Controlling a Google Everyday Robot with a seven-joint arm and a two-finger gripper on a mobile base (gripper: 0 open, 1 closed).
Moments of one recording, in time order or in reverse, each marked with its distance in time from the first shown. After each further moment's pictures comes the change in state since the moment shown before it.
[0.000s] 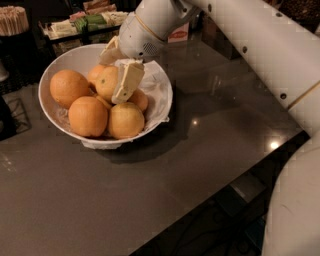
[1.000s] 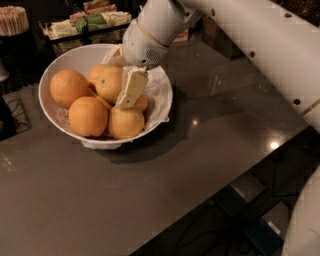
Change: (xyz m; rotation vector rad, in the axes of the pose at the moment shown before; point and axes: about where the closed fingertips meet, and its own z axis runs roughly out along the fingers) arm 0.011 0.019 0.002 -0.006 0.079 0.035
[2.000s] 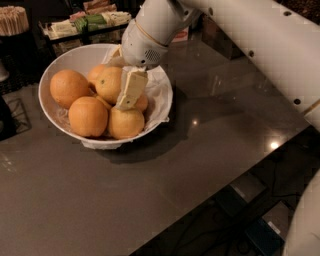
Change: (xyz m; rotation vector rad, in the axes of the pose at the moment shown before) arm 0.001 0.003 -0.001 0.001 0.031 0.006
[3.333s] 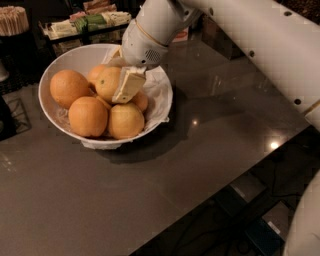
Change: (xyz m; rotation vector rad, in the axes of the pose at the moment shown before) arm 0.000 0.000 0.000 0.000 0.000 0.000
